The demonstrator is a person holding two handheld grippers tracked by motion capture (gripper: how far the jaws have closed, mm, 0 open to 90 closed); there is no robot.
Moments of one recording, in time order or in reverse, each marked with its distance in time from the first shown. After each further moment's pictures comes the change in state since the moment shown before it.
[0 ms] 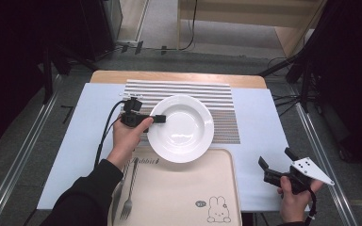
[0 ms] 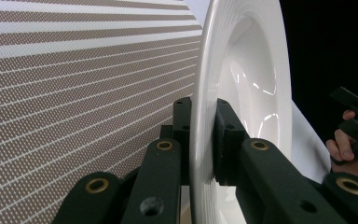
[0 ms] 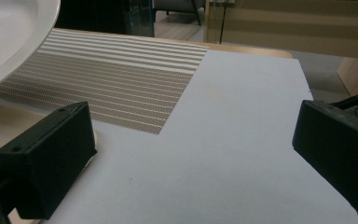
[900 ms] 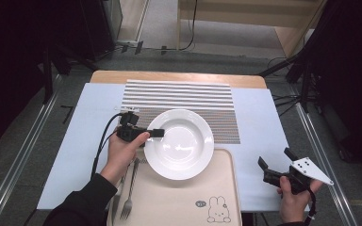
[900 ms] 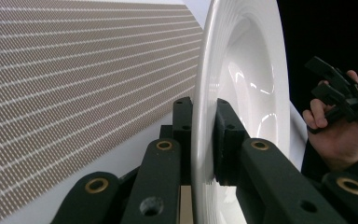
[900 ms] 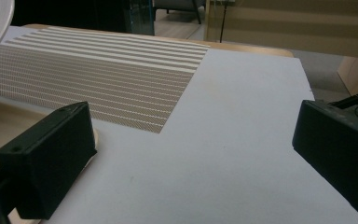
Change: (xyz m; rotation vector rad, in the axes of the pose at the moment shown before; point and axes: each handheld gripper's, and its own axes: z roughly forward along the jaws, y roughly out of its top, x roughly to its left) left arm -0.013 -0.038 -0.015 0.039 -0.060 0.009; right arm 0.001 0.000 0.001 0.004 0.002 -0.005
